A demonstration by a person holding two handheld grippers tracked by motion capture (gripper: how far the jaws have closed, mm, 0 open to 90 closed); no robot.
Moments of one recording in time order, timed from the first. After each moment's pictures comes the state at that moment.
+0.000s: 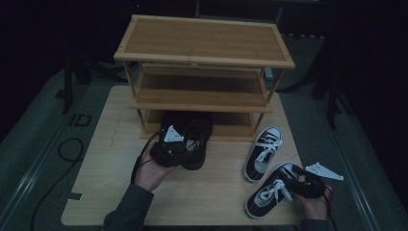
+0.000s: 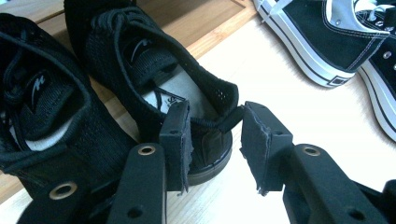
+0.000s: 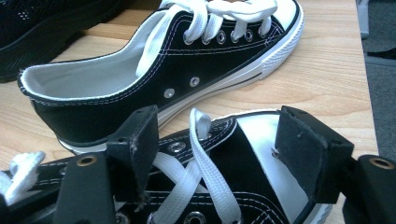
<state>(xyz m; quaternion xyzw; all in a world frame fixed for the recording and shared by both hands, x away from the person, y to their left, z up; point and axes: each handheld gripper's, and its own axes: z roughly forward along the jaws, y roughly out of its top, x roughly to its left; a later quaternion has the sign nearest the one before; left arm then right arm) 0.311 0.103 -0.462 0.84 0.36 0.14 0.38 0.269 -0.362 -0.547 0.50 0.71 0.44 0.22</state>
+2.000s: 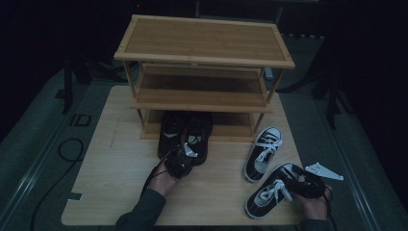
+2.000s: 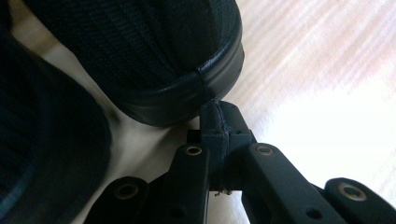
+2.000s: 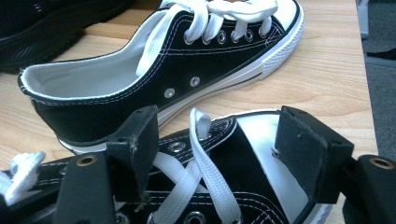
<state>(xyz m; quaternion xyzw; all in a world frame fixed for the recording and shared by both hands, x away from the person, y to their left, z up) 0.325 0.064 -0.538 0.89 0.36 0.13 0.26 0.269 -0.361 -0.547 0.50 0.71 0.44 0.22</state>
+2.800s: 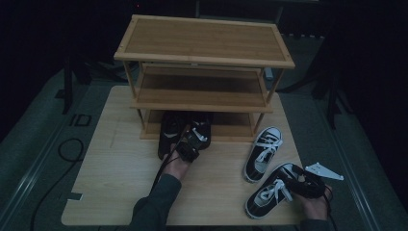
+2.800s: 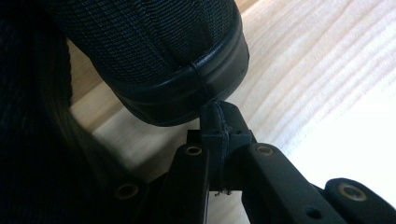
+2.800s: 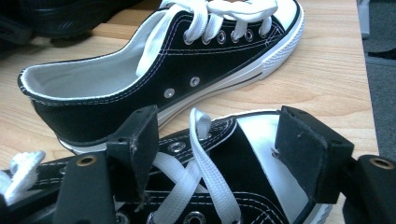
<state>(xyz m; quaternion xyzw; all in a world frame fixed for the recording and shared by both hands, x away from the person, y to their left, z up) 0.374 0.032 -0.533 0.87 0.40 0.19 0.24 0.269 -0.362 -0.547 0.50 0.71 0.44 0.22</state>
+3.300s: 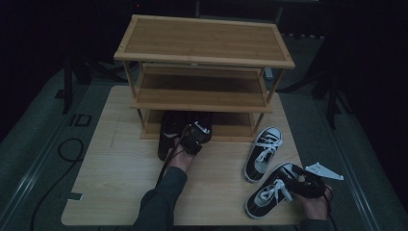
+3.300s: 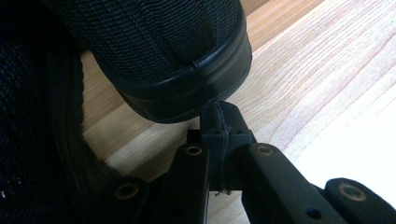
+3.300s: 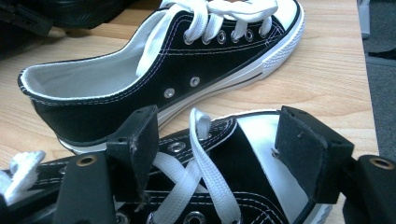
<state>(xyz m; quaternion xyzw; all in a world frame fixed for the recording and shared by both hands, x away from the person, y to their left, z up) 0.394 0.024 -0.534 0.85 0.42 0.20 0.23 0.269 -0.362 -0.547 0.50 0.71 0.44 0.22</state>
